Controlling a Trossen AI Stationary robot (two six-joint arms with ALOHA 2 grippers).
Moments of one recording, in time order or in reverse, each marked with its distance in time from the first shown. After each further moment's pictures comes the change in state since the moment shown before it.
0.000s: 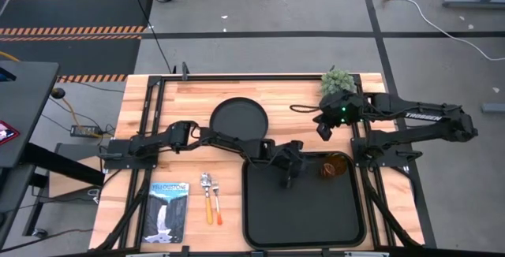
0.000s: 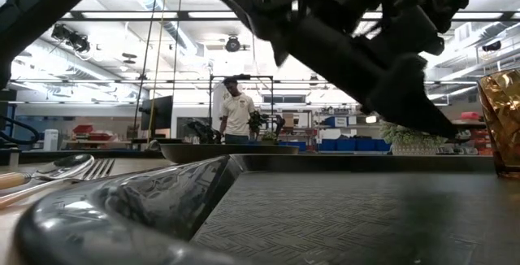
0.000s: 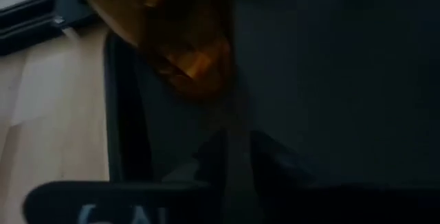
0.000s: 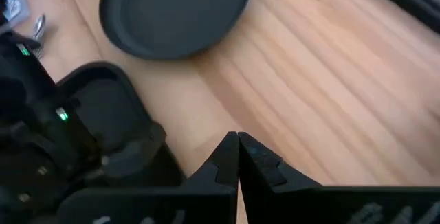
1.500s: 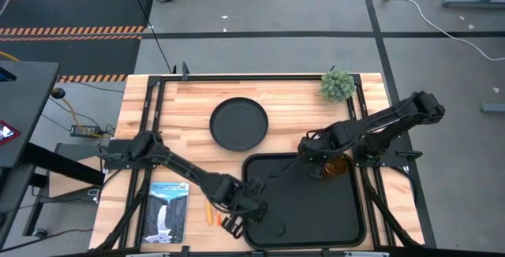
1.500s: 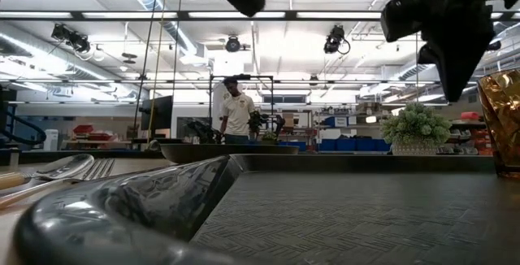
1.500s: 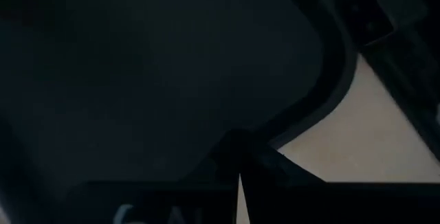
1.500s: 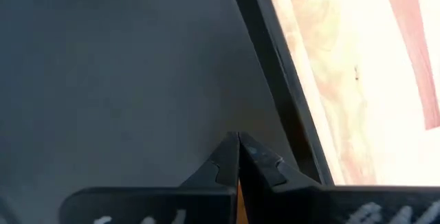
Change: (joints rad) left arm -0.380 -0.330 0.002 -0.884 -0.101 -0.146; right arm 0.446 0.523 0.159 -0.220 -0.074 0.200
